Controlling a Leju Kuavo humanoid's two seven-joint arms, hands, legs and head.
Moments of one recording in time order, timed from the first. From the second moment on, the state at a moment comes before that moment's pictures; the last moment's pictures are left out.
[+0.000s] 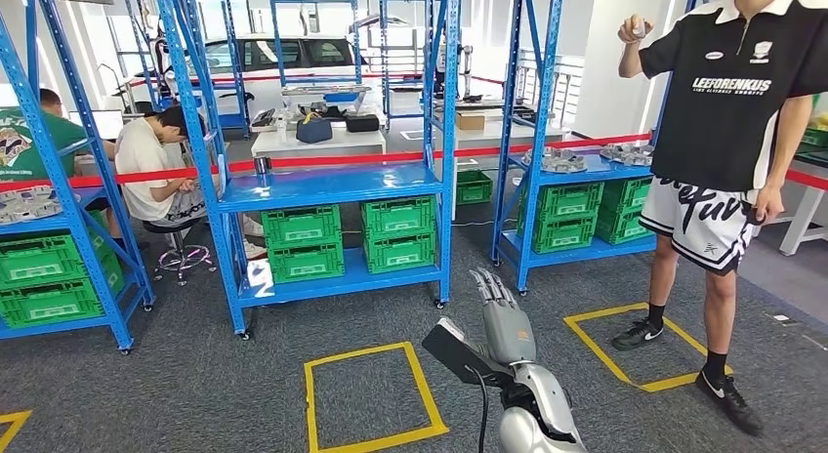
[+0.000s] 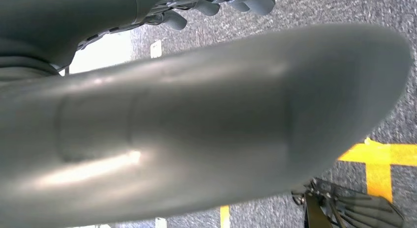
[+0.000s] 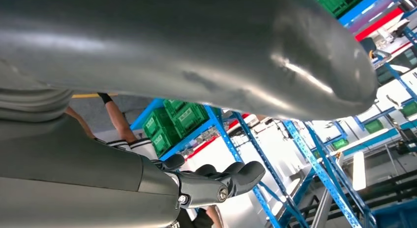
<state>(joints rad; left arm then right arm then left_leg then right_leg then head) -0.12 -0.08 1.03 -0.18 -1.11 0.10 0.11 -0.82 0.01 0.46 -0.67 0.79 -0.23 -0.25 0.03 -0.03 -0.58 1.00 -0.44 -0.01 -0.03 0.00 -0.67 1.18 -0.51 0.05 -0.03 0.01</state>
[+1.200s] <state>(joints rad) -0.11 -0.08 1.05 -0.18 -1.11 0.10 0.10 -0.84 0.04 0.46 -0.62 0.79 -0.24 -0.26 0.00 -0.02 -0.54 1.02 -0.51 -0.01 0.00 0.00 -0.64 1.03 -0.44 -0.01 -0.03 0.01</state>
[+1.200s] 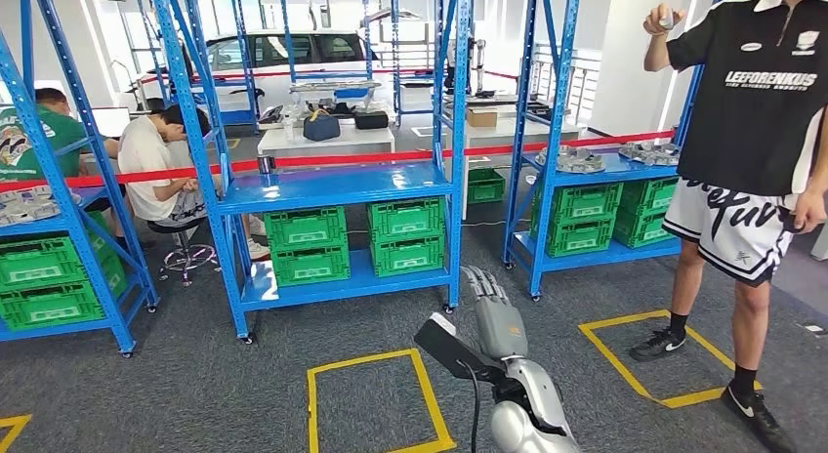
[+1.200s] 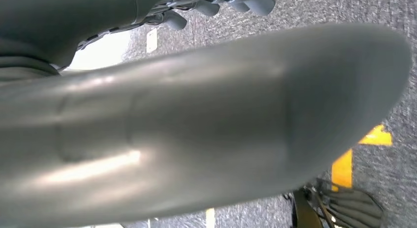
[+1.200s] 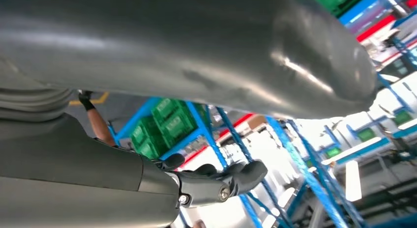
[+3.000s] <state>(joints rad) -0.12 -0.10 1.05 -0.18 -1.13 0.10 0.09 -0.80 0.01 0.44 -0.61 0.83 -0.26 -0.23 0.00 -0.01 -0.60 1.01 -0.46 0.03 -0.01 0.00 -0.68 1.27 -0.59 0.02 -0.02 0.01</state>
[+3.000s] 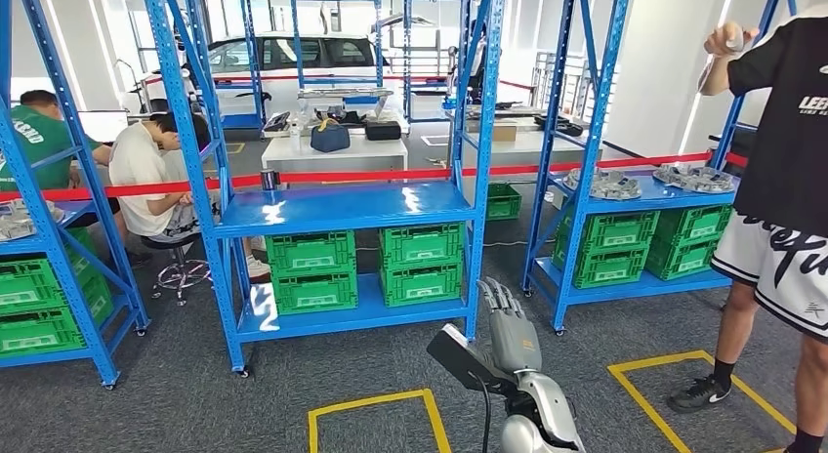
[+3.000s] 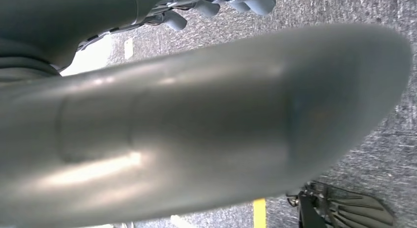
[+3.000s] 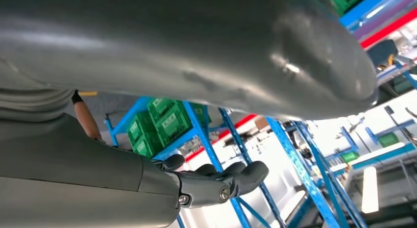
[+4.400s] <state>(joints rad) -0.10 -0.09 1.05 -0.18 -1.13 0.10 0.07 -0.81 0.01 0.41 -0.54 0.80 -0.28 -0.26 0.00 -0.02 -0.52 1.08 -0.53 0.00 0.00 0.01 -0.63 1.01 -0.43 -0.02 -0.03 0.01</state>
